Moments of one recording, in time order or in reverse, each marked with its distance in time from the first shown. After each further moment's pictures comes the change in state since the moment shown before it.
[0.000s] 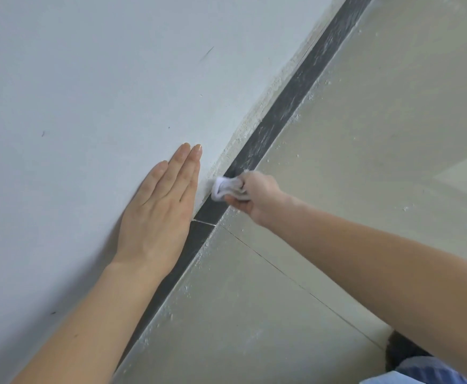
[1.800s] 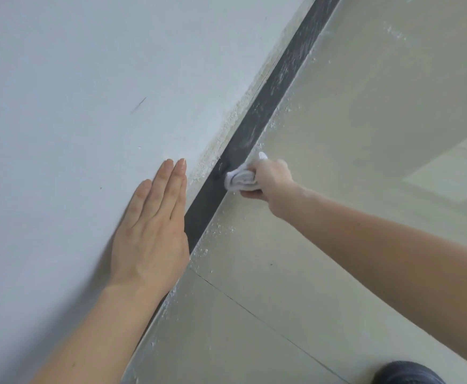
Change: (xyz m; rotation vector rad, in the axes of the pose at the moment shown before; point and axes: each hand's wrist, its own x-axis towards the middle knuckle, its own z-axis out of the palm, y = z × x) left_hand 0.064 0.033 0.015 -0.209 -0.063 -0.071; right_hand 0.033 -0.085 -0.058 -0.235 0.208 -0.220
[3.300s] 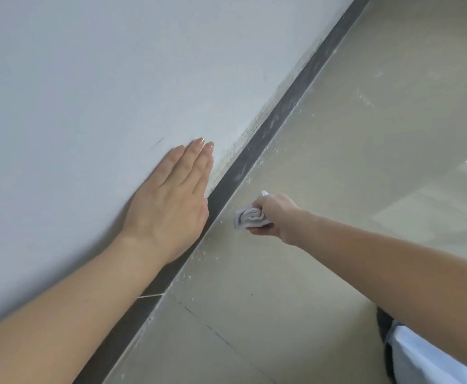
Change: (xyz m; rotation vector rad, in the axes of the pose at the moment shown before) left_hand 0.066 -0.007 -0.030 0.163 0.220 0.119; right_hand -0.020 -0.022 -0.026 -0.221 0.027 0.138
